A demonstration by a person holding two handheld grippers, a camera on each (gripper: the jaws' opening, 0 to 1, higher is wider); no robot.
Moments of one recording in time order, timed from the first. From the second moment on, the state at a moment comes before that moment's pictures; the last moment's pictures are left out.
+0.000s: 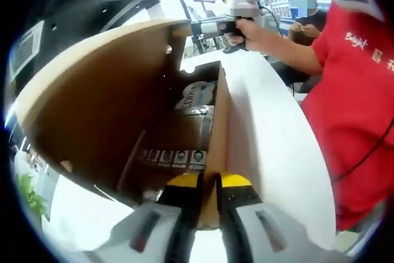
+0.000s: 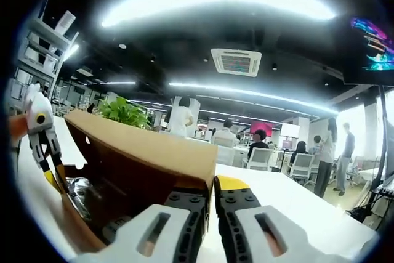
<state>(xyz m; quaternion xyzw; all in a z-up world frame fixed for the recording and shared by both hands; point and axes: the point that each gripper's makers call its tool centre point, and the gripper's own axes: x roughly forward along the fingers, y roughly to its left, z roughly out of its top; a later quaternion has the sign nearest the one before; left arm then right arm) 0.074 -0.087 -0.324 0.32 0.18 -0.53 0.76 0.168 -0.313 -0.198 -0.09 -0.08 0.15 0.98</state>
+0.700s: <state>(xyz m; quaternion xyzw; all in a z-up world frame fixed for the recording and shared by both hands) 0.065 -0.087 -0.327 0.31 0.24 -0.58 0.72 0.172 -0.313 -0.188 -0.07 -0.08 0.14 0.98</state>
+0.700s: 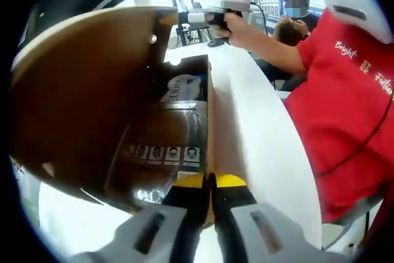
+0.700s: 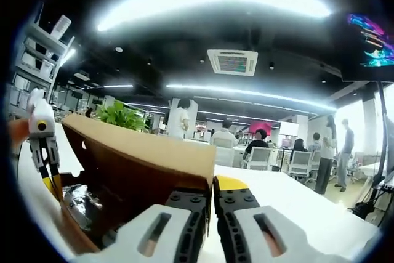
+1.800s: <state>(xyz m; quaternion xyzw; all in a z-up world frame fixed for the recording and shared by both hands) 0.049 -0.095 -0.327 0.30 0.23 -0.60 0.71 0.187 -0.323 -0.170 -0.05 -0.07 0.12 0.99</state>
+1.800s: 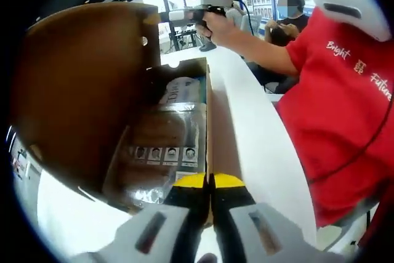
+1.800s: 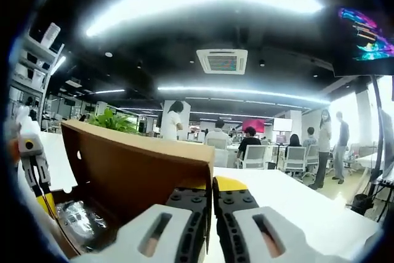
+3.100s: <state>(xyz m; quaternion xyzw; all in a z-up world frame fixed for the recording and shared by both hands) 0.051 -0.094 -0.328 0.29 0.24 -0.59 0.72 0.225 -0.314 -0.171 -0.12 0.04 0.16 0.98</state>
